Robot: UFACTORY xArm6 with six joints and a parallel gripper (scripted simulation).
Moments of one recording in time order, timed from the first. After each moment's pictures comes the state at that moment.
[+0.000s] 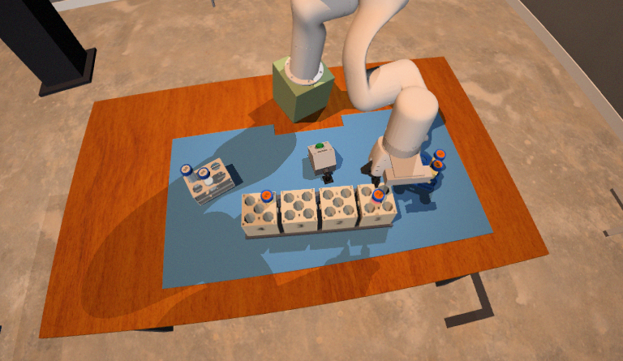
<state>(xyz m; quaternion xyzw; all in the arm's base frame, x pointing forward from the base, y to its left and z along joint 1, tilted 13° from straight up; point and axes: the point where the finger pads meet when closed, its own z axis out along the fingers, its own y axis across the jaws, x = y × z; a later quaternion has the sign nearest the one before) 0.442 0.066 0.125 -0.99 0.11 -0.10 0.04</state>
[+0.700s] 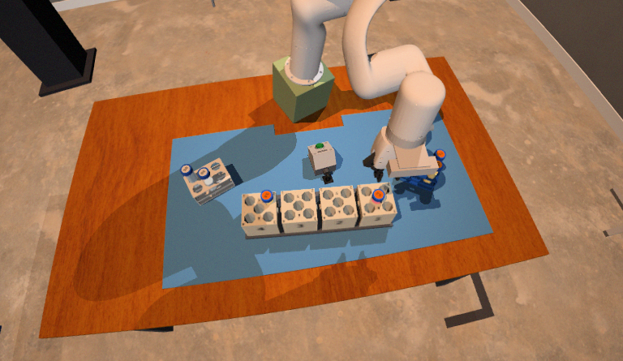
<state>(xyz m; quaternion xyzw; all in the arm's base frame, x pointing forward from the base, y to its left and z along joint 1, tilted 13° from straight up) 0.435 0.064 0.159 -0.99 0.11 -0.10 0.04</state>
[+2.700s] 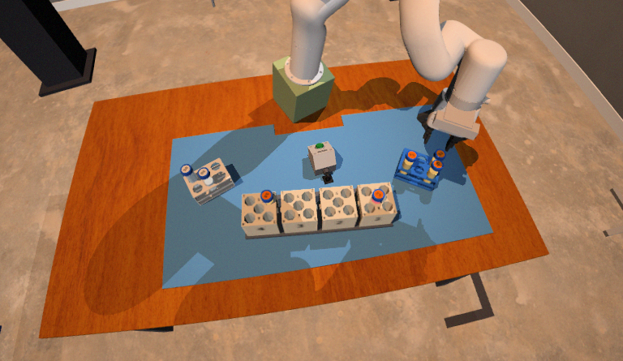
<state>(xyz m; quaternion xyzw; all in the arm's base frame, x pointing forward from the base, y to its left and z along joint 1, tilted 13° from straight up) 0.389 0.230 0.159 -0.93 0.35 -0.09 0.07</state>
